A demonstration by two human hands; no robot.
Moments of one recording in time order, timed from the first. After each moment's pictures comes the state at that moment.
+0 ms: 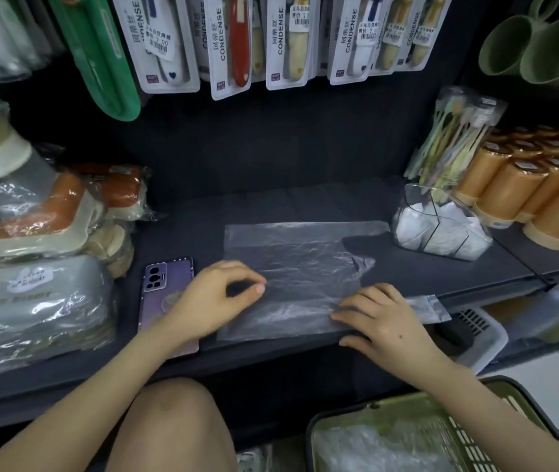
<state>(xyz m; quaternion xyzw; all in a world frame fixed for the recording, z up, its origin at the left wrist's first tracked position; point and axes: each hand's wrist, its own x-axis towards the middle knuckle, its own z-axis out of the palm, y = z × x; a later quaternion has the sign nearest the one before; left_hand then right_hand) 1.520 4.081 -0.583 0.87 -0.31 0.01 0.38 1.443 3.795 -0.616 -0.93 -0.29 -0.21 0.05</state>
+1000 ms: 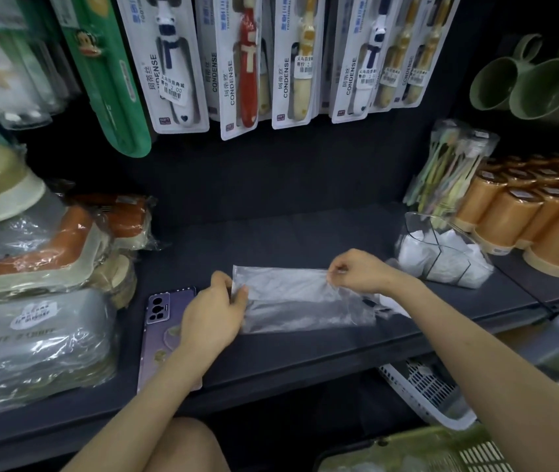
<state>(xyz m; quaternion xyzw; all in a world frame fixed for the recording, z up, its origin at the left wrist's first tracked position) 1.537 4.062 -0.585 0.95 -0.01 0.03 0.30 1.565 3.808 -0.553 -0.96 -0.02 0.12 0.23</state>
